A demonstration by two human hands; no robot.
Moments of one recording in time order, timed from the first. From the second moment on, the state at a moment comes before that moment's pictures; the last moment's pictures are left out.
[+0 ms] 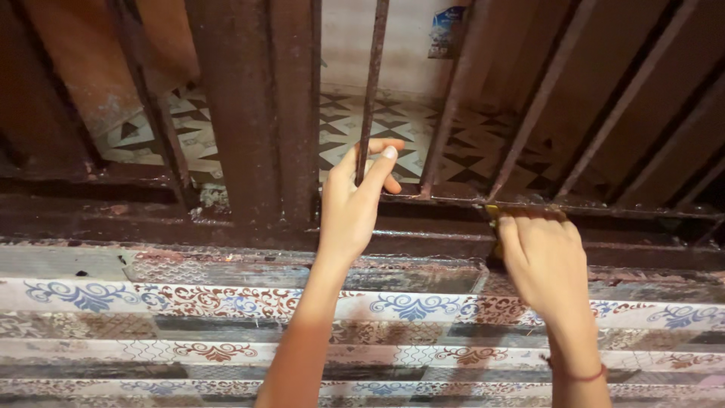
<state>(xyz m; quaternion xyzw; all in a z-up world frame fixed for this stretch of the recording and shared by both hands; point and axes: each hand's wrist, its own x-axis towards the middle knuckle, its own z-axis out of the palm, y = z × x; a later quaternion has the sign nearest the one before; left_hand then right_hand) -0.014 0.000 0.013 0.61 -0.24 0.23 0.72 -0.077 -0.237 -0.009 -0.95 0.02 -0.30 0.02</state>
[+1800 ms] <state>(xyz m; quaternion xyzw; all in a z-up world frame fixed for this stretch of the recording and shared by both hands) -0.006 0.008 0.003 0.52 -0.30 0.14 0.79 -0.080 -0.095 0.009 -0.95 -0.17 -0.24 0.05</state>
